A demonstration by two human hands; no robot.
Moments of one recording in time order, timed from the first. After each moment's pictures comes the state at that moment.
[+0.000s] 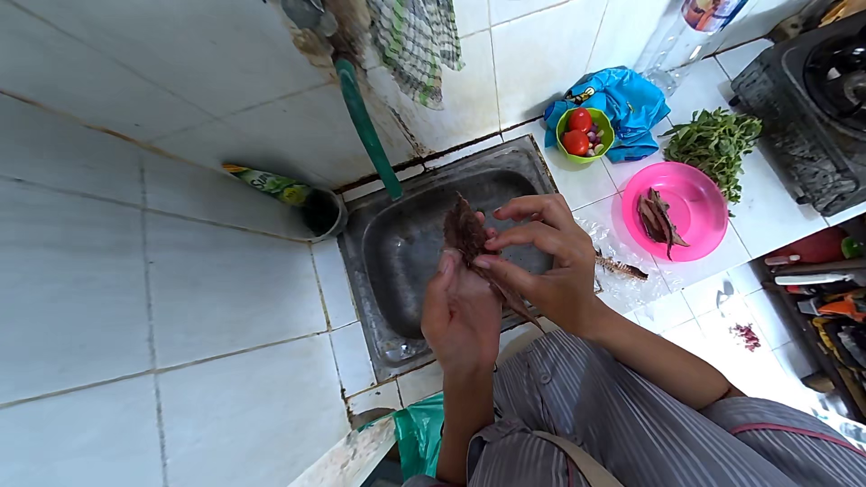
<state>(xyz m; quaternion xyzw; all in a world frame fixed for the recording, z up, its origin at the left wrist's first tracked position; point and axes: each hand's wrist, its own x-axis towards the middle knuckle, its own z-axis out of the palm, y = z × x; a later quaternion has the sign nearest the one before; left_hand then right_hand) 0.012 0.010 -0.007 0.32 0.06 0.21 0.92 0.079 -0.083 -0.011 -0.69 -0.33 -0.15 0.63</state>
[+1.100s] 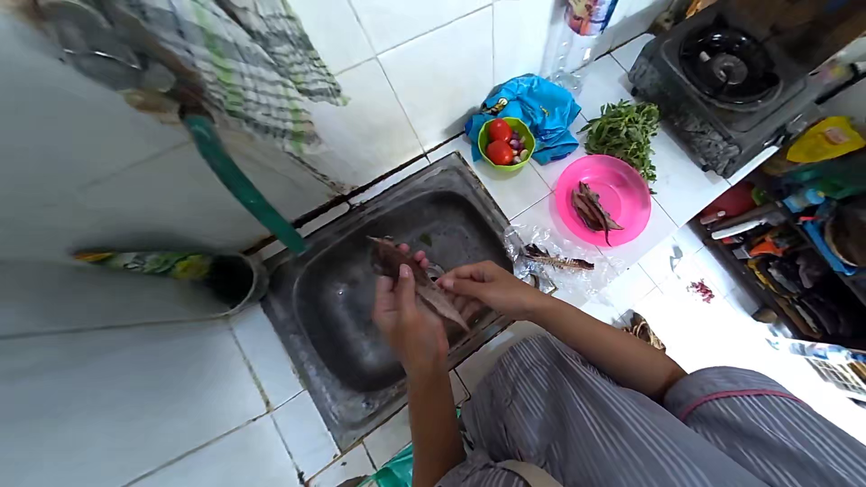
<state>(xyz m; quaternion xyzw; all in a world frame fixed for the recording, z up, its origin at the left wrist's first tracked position) 0.047 0.007 -0.058 0.56 0.18 0.25 0.77 0.096 -0.112 -0.059 -0.57 -0.08 0.44 0.69</state>
